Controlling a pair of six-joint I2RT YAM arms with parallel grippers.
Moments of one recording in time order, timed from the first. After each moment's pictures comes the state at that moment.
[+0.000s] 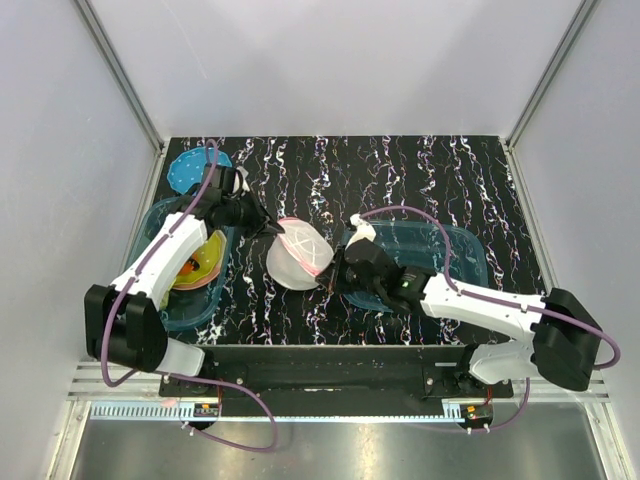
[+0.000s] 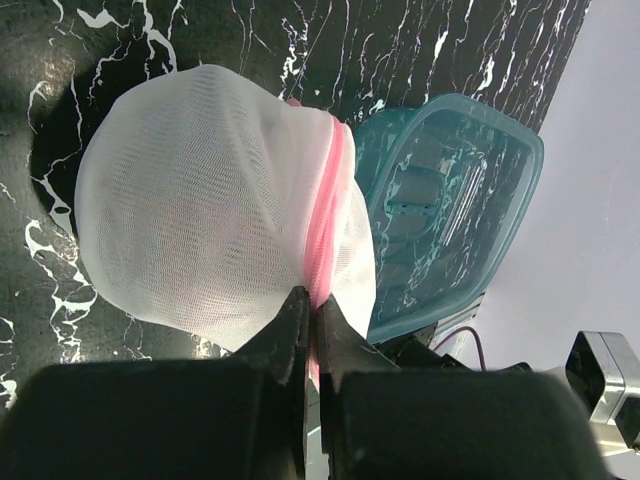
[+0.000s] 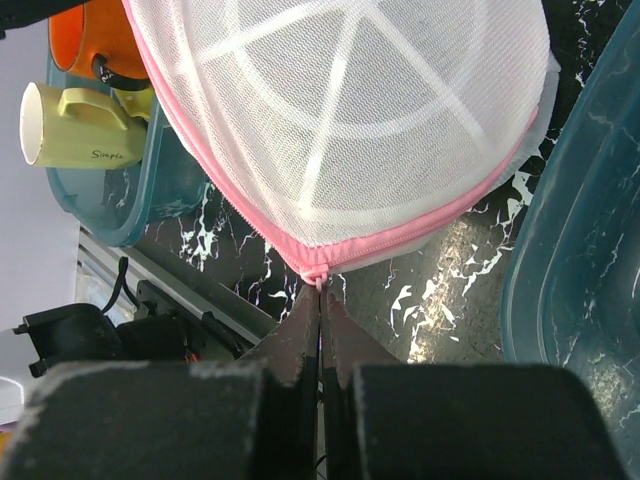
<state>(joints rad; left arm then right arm) -0.24 1.41 1.15 -0.64 0.45 -0.79 1.01 1.31 0.83 -0.07 0.14 0.93</state>
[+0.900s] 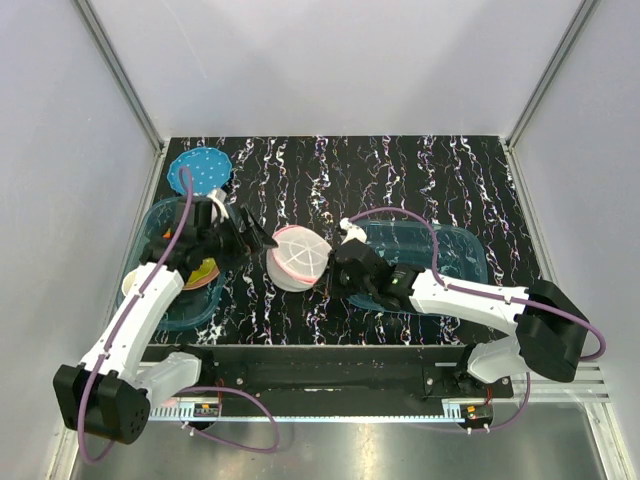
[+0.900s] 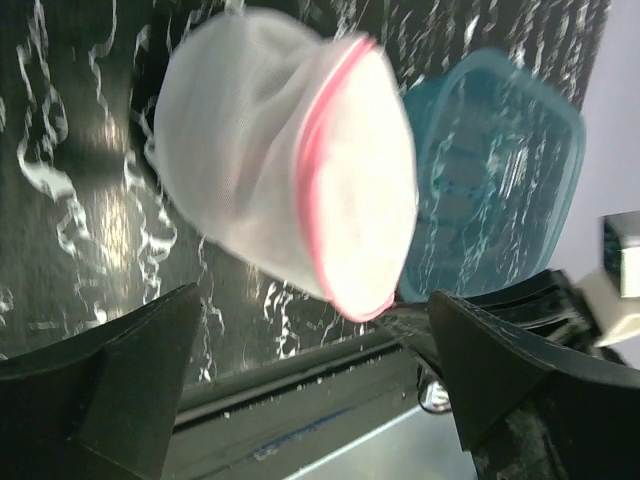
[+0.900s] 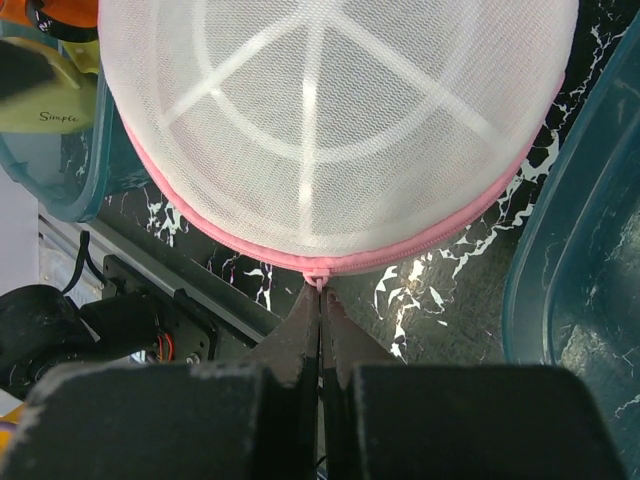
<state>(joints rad) -0.22 1.05 0.99 -0.71 0.35 -0.68 1.01 1.40 0.86 -0.11 0.08 0.91</state>
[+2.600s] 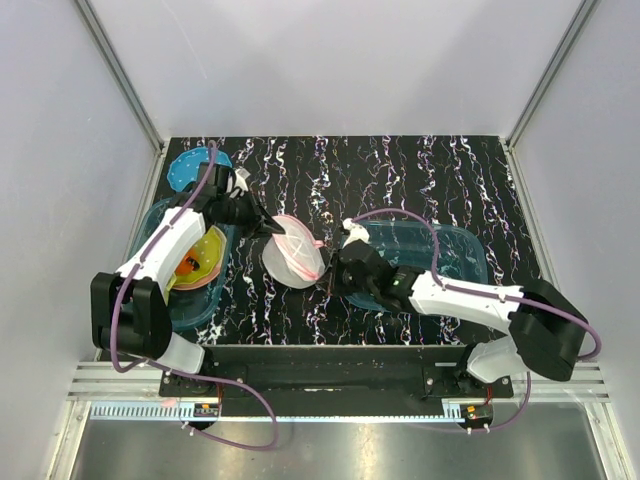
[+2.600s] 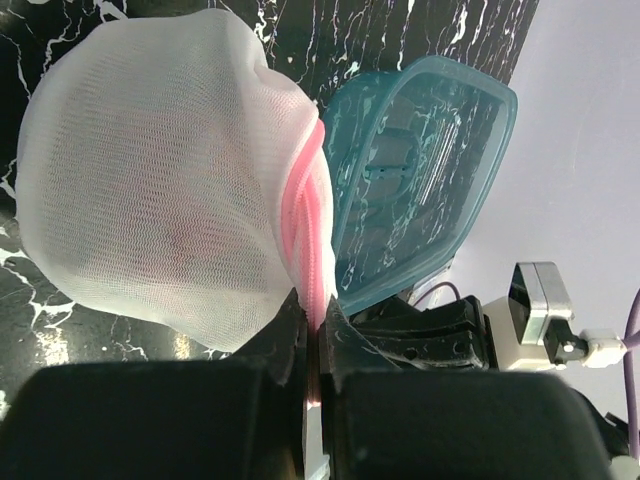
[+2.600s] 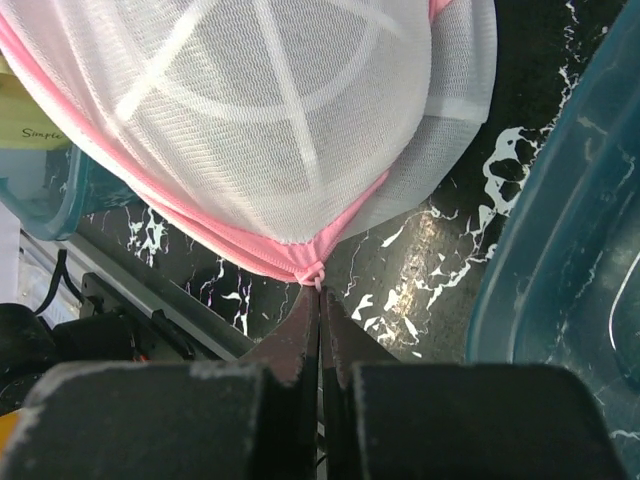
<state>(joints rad) -0.18 1.48 1.16 -0.62 0.64 -0.73 0.99 1.39 0.79 -0.01 0.10 0.87</state>
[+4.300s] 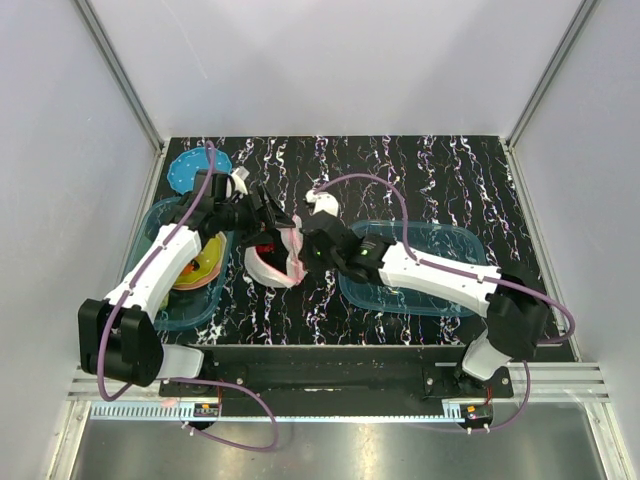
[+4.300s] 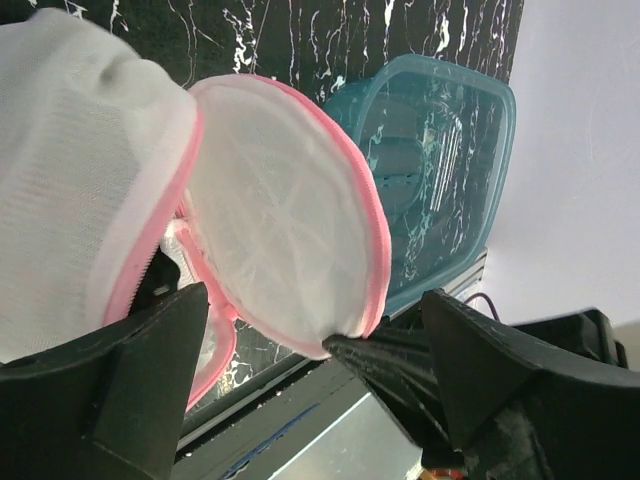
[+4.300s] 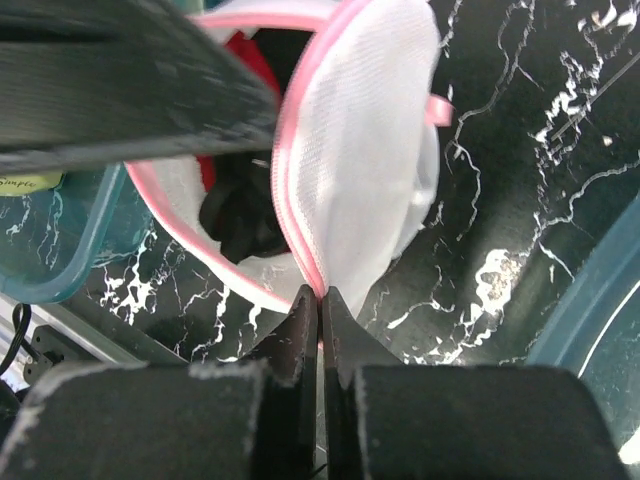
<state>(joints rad) -0.22 1.34 1.07 -0.53 0.58 -0.69 1.04 1.63 1.29 -0.32 0.26 0.66</state>
